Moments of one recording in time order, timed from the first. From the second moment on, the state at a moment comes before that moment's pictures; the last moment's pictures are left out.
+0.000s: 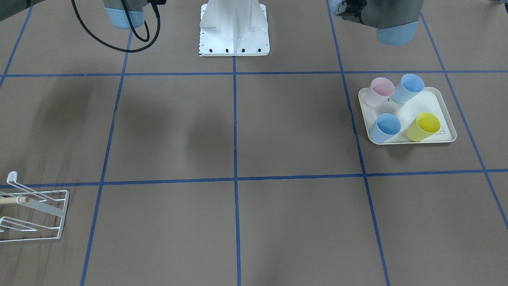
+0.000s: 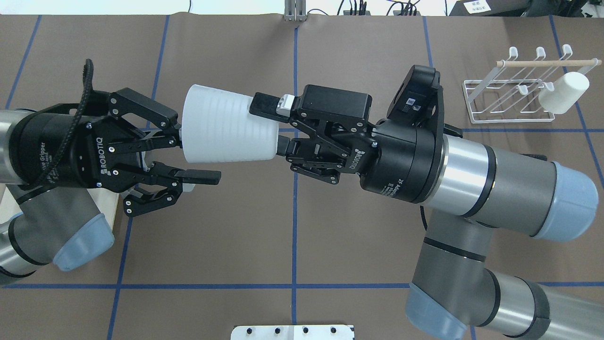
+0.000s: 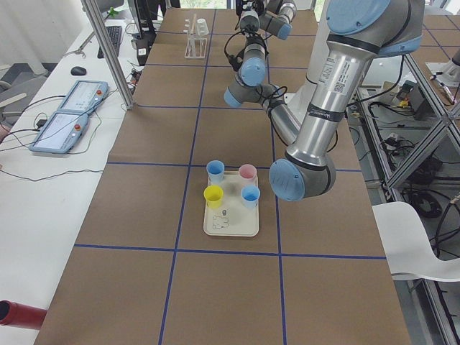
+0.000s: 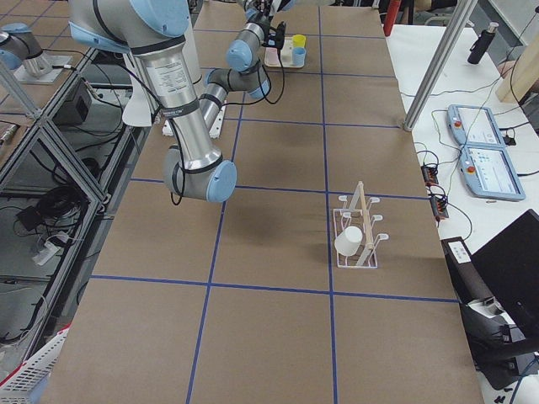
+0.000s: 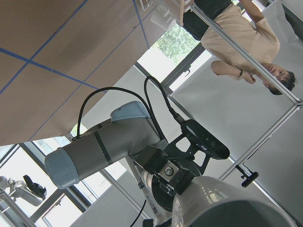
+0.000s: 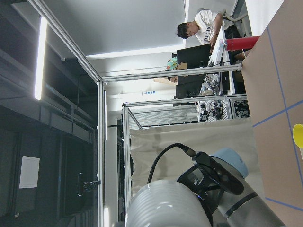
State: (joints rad) left arm -0.70 -1.96 -1.95 -3.24 -2.09 -2.82; right arm 0.45 -1.06 1.98 -0.12 1.60 1.96
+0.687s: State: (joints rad) left arm -0.90 -1.79 -1.92 -3.15 -2.14 -2.43; right arm 0.56 -1.18 1.92 -0.18 1.64 1.83
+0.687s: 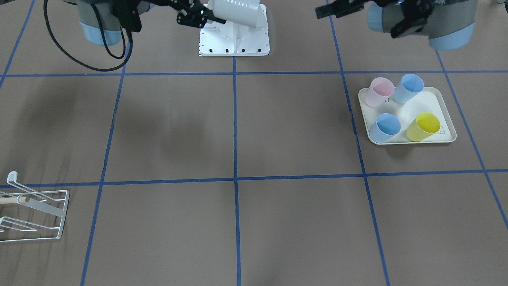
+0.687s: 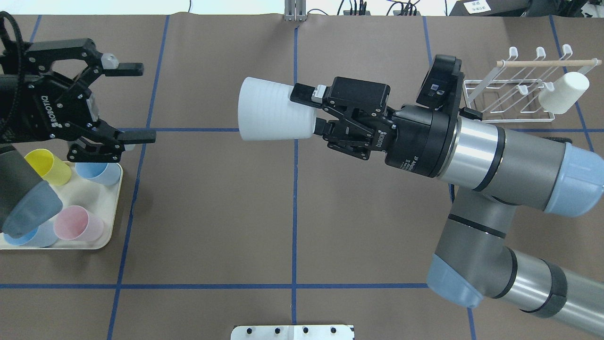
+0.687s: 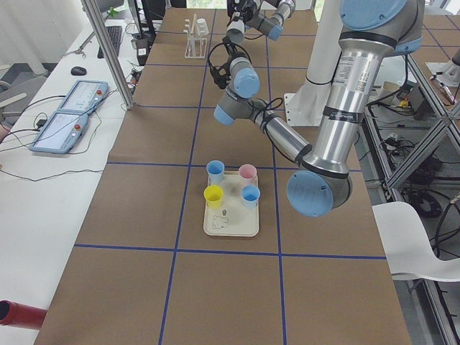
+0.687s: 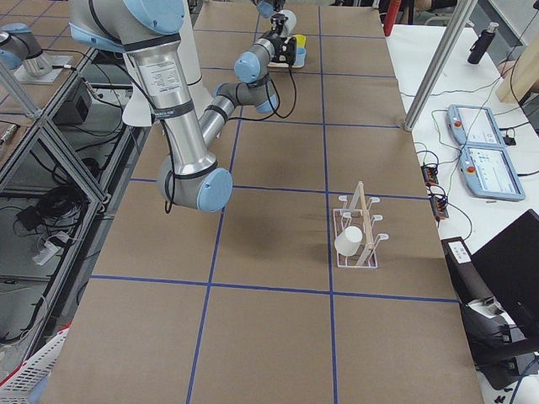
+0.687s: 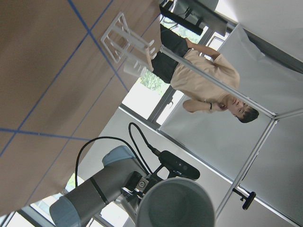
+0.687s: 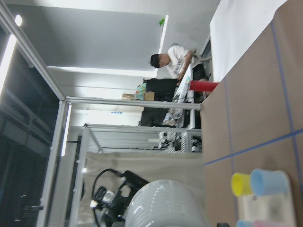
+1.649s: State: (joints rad) left arm -1.24 -1.58 -1.74 -2.55 -2.38 -1.07; right arm 0.83 -1.27 1.91 -0.79 1.78 1.26
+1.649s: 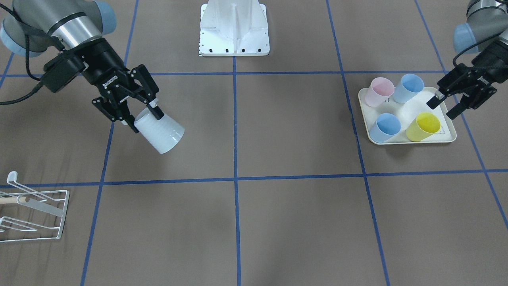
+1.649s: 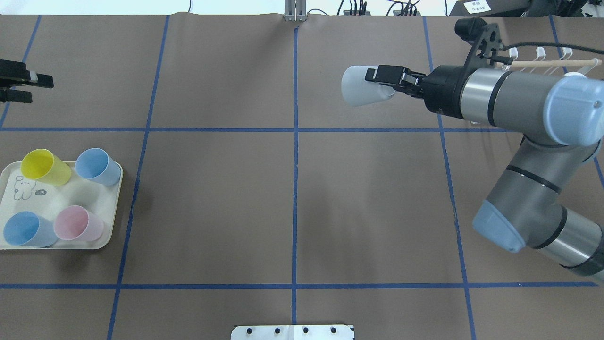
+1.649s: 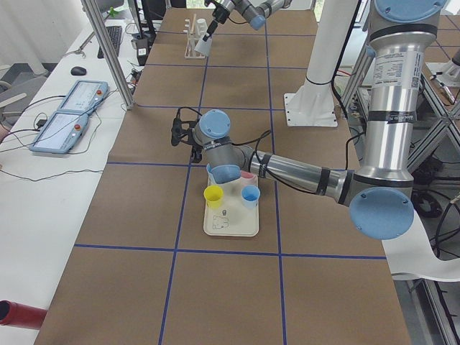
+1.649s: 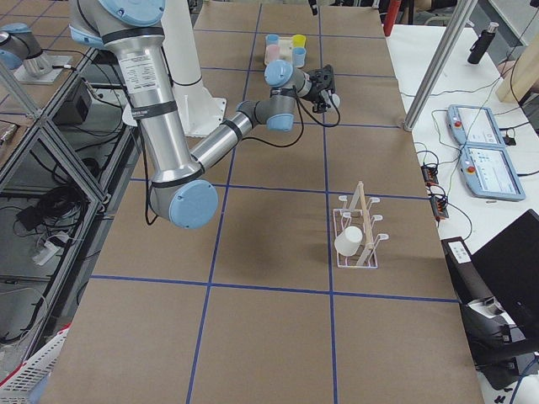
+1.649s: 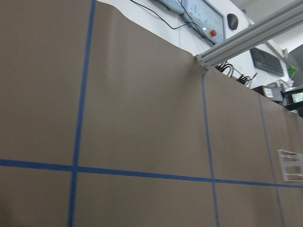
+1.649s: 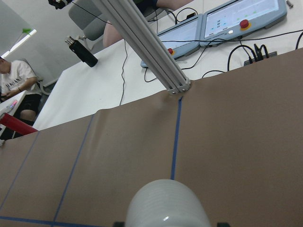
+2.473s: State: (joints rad) left arm -1.26 -1.50 -1.73 -2.44 -2.28 -0.85; right arm 1.23 -1.46 1.90 -1.18 2.15 0.59
